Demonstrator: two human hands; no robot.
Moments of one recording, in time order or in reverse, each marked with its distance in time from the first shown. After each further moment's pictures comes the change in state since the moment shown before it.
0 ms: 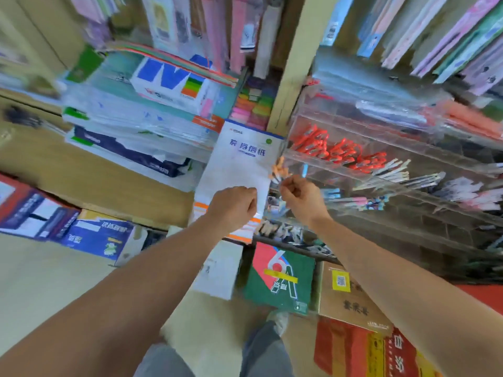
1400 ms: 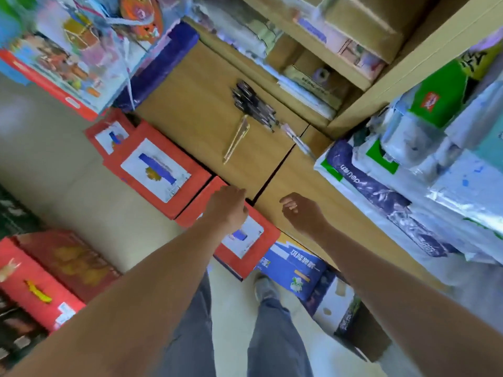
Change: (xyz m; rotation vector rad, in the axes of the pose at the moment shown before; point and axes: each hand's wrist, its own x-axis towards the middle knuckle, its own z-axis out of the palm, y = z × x) left_hand -0.110 -0.874 -0.078 -0.125 -0.256 -0.516; right_hand 0.259 -0.355 0.772 -0.295 -0.589 0.160
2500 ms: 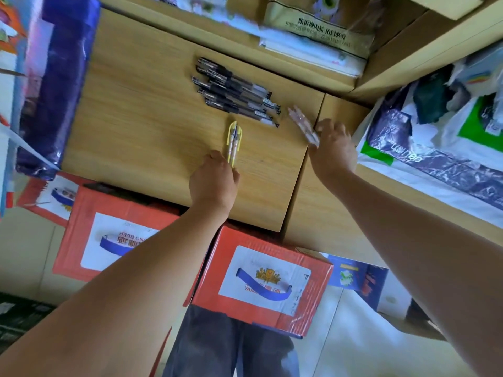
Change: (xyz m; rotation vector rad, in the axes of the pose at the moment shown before) left_hand 0.201 -0.071 -0.005 0.157 0.162 -0.078; right_hand 0.211 -0.003 -0.004 -0.310 0.535 0.273
